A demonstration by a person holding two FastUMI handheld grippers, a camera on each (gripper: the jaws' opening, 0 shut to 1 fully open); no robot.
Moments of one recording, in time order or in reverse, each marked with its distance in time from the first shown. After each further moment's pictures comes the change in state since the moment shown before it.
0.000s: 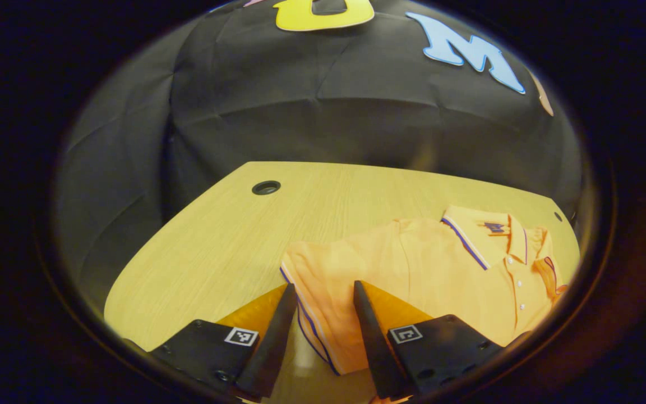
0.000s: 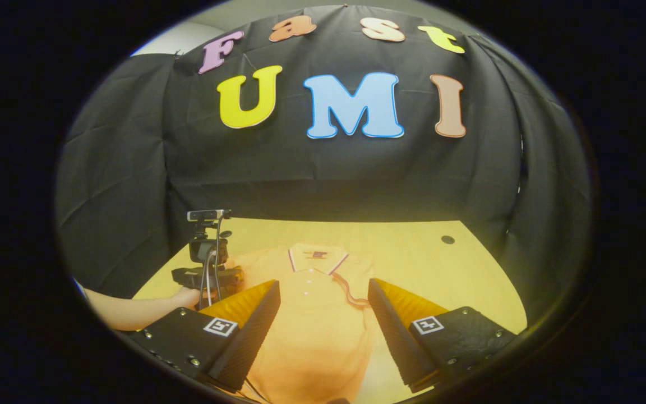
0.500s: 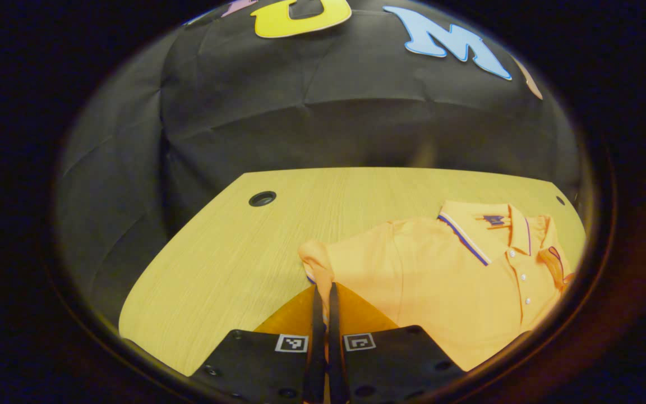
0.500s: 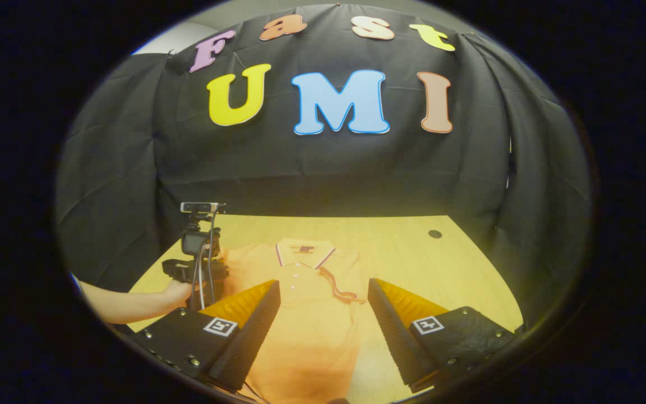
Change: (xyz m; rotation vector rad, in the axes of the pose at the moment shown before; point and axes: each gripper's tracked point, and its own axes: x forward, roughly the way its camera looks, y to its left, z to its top) left arm -0.009 -0.007 0.018 0.076 -0.036 0.033; right arm -0.007 -0.024 -0.012 0.010 0.014 -0.058
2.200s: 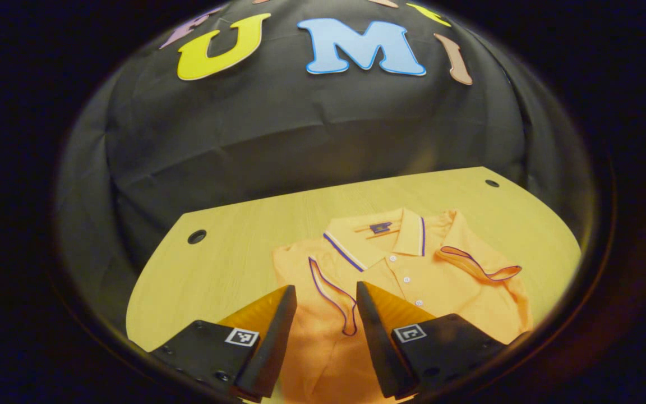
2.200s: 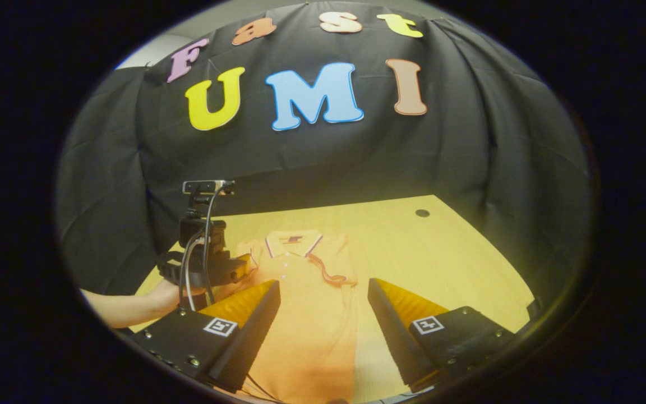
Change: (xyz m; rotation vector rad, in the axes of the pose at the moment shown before) left arm -0.097 -0.128 0.015 0.173 -0.061 -0.275; right arm -0.017 -0.021 -0.040 0.096 0.013 -0.018
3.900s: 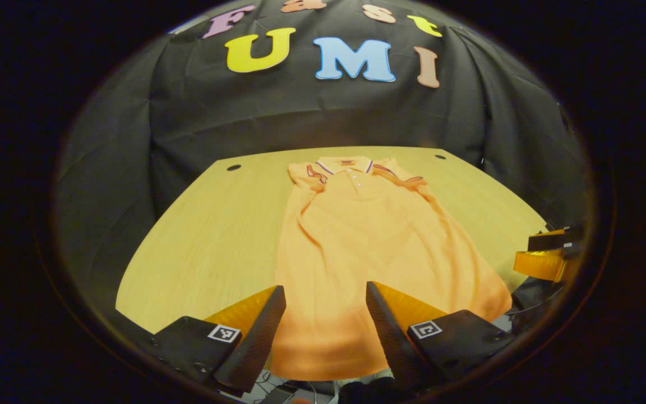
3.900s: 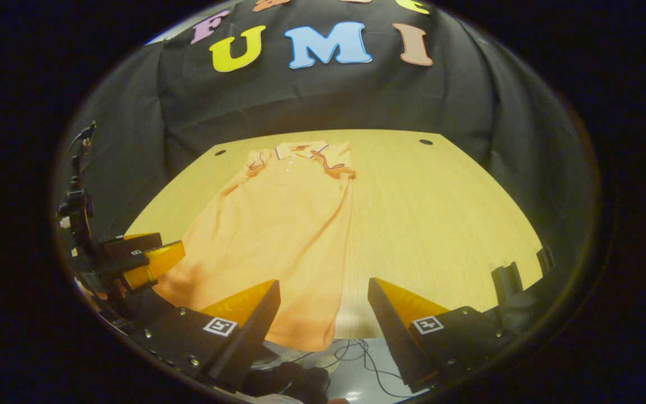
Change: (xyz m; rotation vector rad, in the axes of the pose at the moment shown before) left arm -0.289 -0.025 -0.192 -0.077 0.086 -0.030; right arm -0.068 -0.016 -0.196 -0.060 0.290 0.063
